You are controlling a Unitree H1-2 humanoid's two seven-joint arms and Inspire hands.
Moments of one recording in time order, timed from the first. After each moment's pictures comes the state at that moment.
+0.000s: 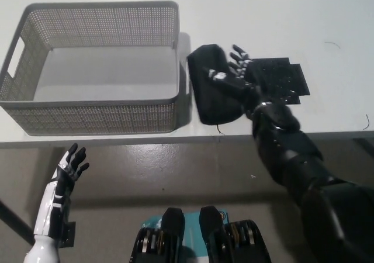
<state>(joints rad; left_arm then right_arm) -0.02 0.17 0.08 0.11 -0.04 -0.43 -0.08 -1.12 0.05 -0.18 1.43 0.16 -0.30 0.00</state>
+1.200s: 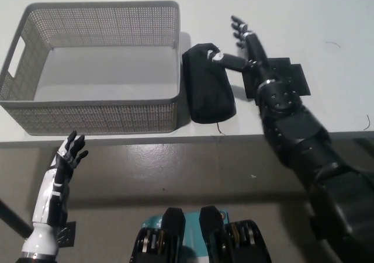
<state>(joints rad) -0.07 0.18 0.09 0.11 -0.04 -0.43 -0.08 -1.14 -0.04 0.08 1.34 0.00 -0.33 -0.14</state>
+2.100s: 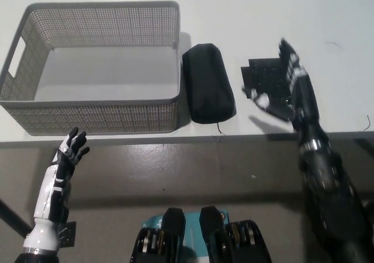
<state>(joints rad) -0.09 0.18 0.08 0.12 -0.04 -0.41 -0.08 -0.49 -0.10 0.06 0.44 0.02 -0.32 -0.12</state>
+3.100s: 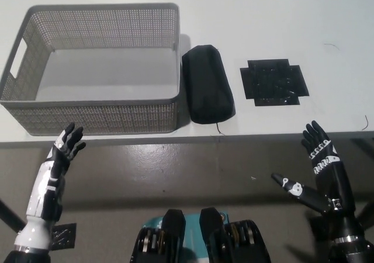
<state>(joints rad) -0.07 0.22 0.08 0.07 -0.06 -0.41 -0.11 -0.13 -0.10 0.03 0.18 0.20 -0.38 0.07</state>
